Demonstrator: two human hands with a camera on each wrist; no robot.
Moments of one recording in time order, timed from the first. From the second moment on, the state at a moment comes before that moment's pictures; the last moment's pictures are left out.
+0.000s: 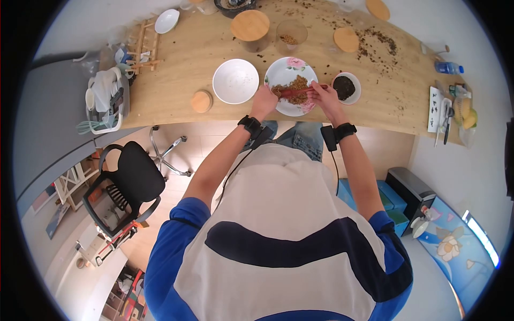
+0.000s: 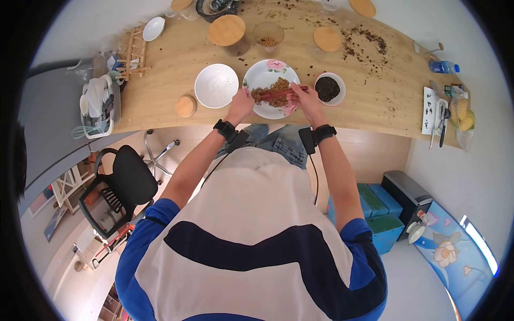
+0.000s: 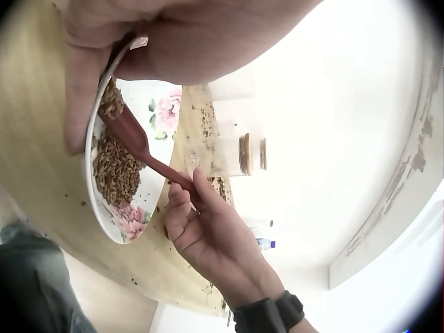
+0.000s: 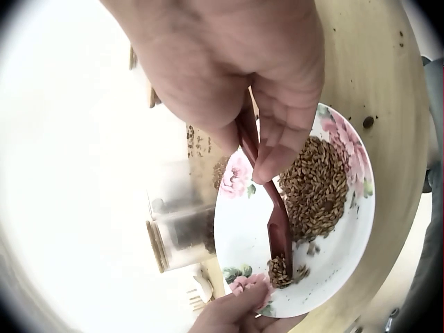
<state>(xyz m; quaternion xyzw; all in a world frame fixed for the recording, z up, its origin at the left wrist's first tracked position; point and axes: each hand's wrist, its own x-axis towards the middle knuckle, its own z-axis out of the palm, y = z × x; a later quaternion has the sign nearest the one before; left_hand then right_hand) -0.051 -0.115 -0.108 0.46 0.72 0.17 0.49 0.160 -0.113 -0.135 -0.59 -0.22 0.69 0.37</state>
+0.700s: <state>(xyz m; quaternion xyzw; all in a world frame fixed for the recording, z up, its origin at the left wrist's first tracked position) -0.056 -0.114 -0.126 0.49 0.73 0.16 0.45 0.150 -0.112 -0.154 -0.48 -0.06 0.76 0.43</state>
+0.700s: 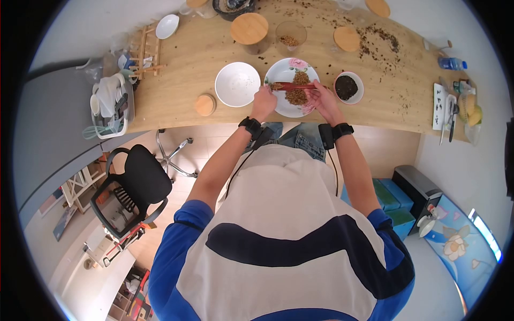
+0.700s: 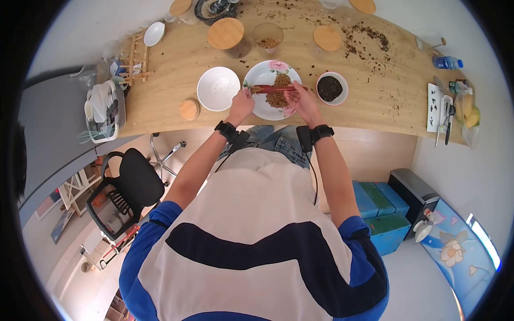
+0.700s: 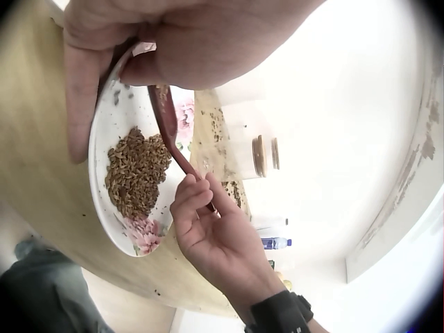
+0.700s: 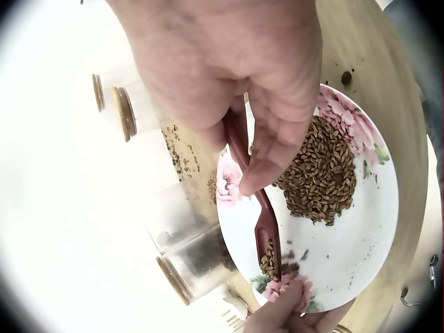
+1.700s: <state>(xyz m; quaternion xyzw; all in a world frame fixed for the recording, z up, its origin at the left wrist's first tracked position) -0.075 -0.137 -0.223 0.26 0.62 0.26 0.69 0.133 -0.032 -0.043 -0.54 -0.42 0.49 0.54</state>
